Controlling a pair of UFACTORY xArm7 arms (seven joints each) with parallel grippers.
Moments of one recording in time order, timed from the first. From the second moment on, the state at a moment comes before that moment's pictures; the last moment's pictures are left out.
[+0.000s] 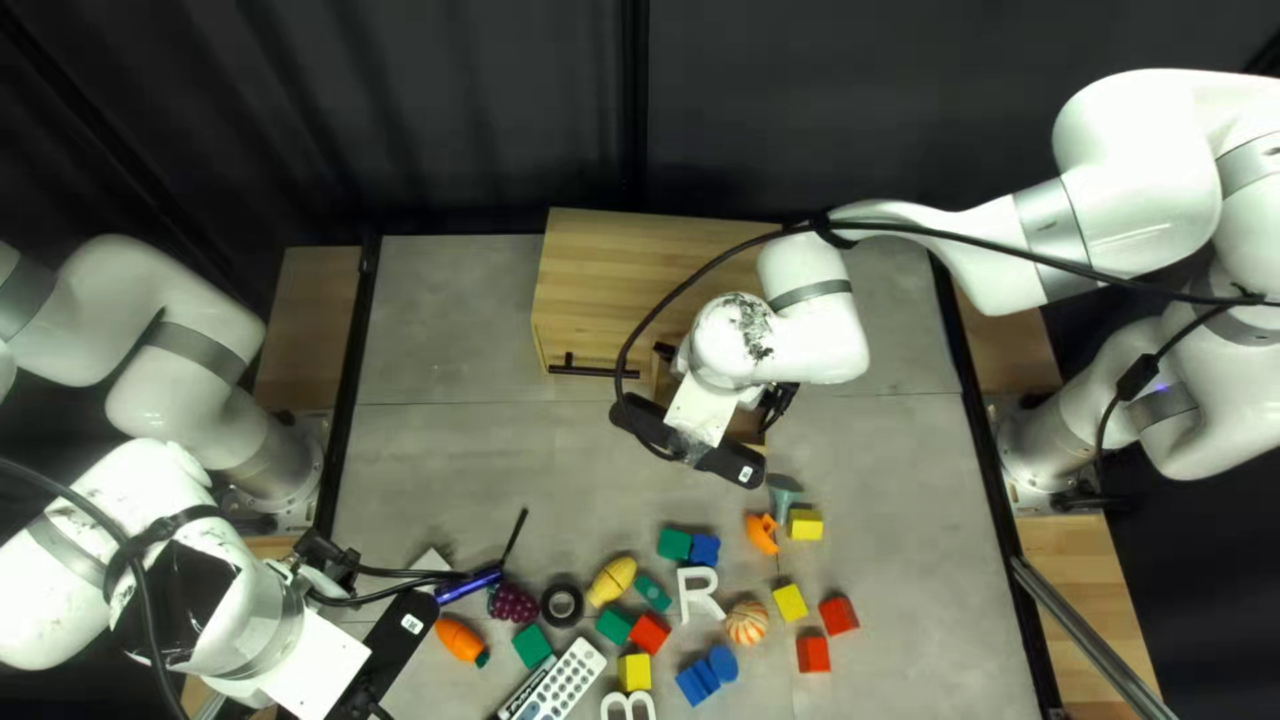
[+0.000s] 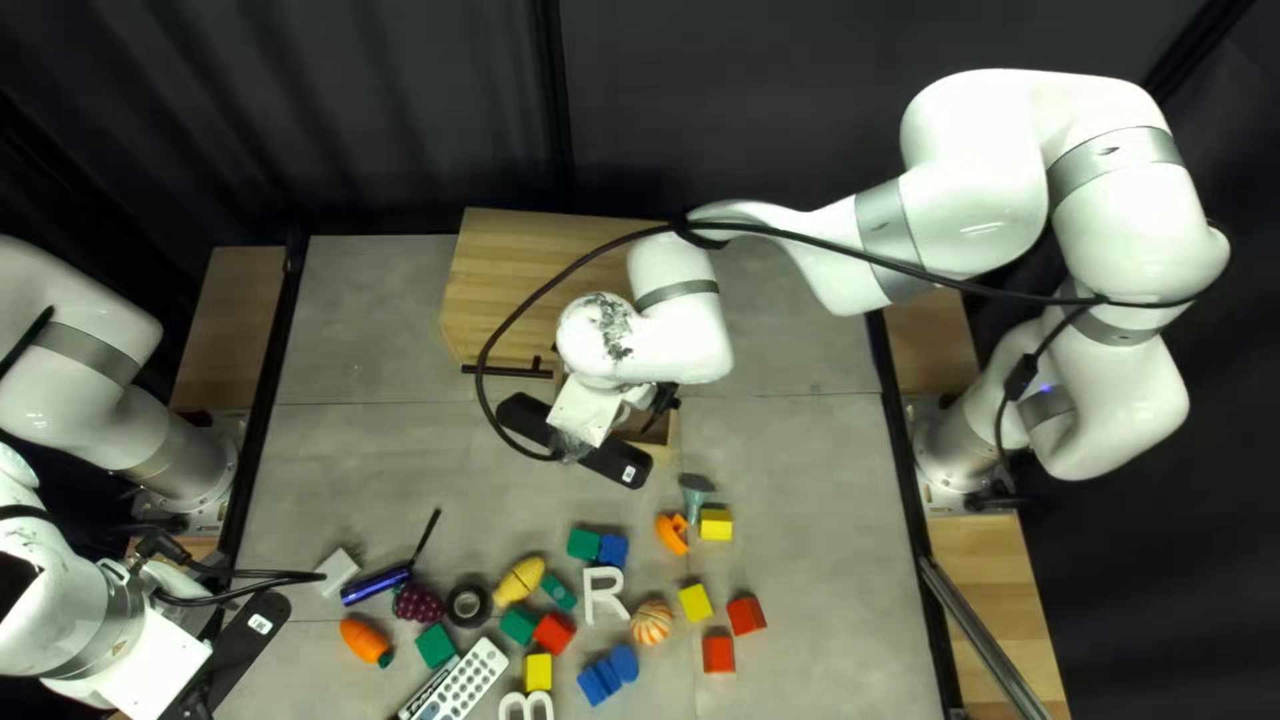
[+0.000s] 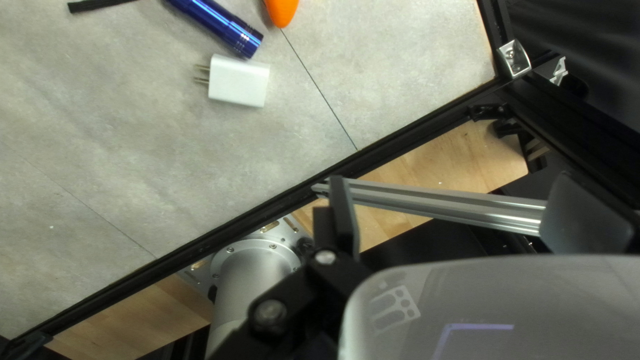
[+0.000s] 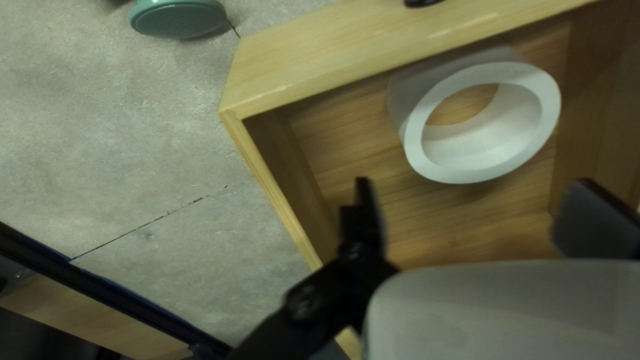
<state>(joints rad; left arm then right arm) -0.36 -0.53 -0.44 0.76 -0.32 1.35 -0.09 0.15 0.15 -0.13 1.11 -0.30 1.05 -0.91</state>
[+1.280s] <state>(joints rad) -0.36 -0.53 -0.44 0.76 -0.32 1.35 -0.09 0.15 0.17 -0.15 1.14 -0.32 1.12 -0.90</state>
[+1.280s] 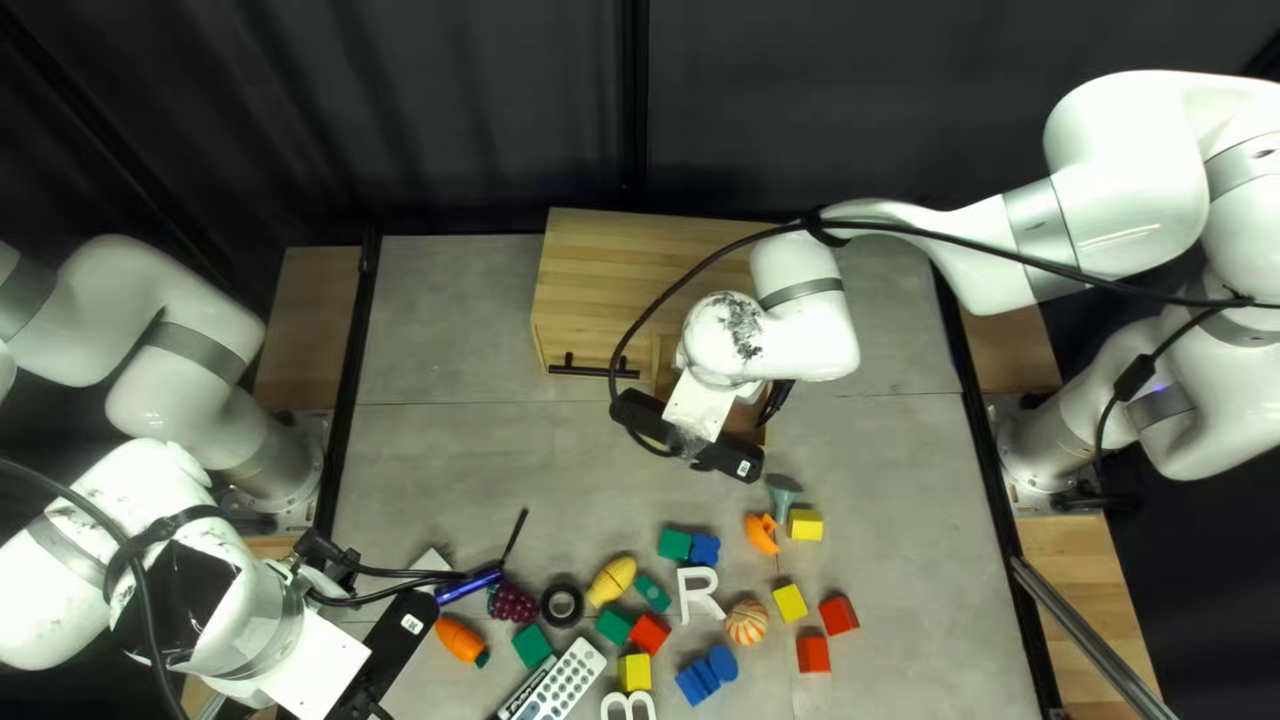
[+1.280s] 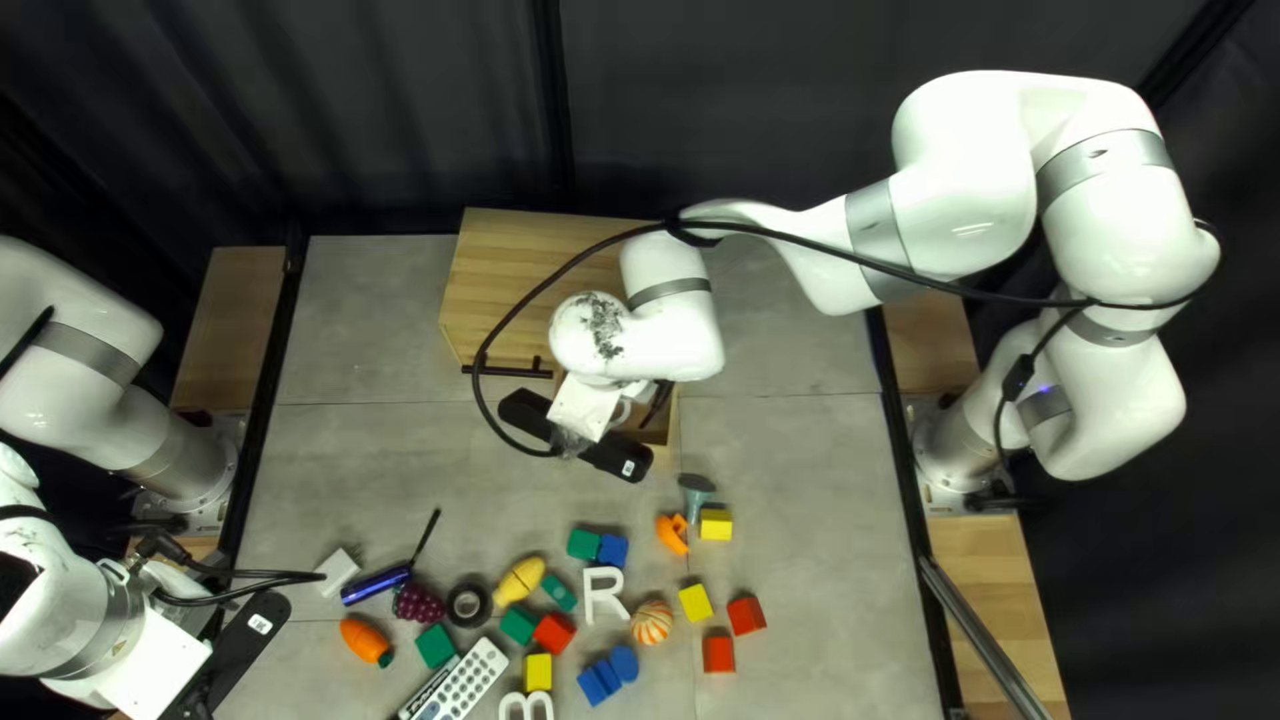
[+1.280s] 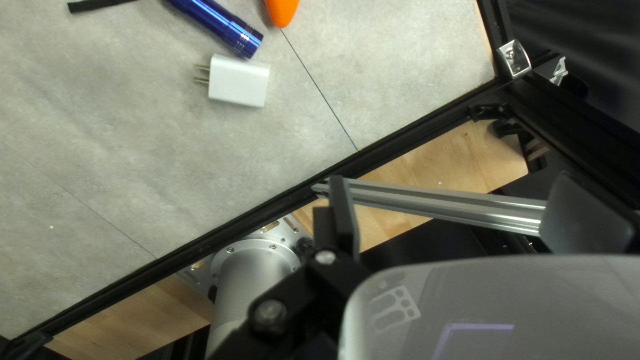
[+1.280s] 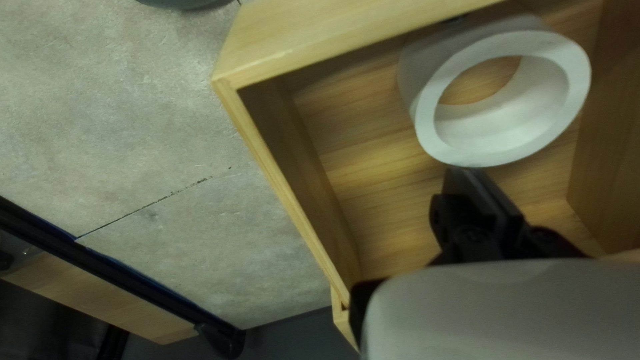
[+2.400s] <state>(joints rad) -0.36 -0.53 -0.44 0.76 -0.32 1.35 -0.09 0.13 0.19 -0.16 1.12 -0.30 1.13 -0.92</state>
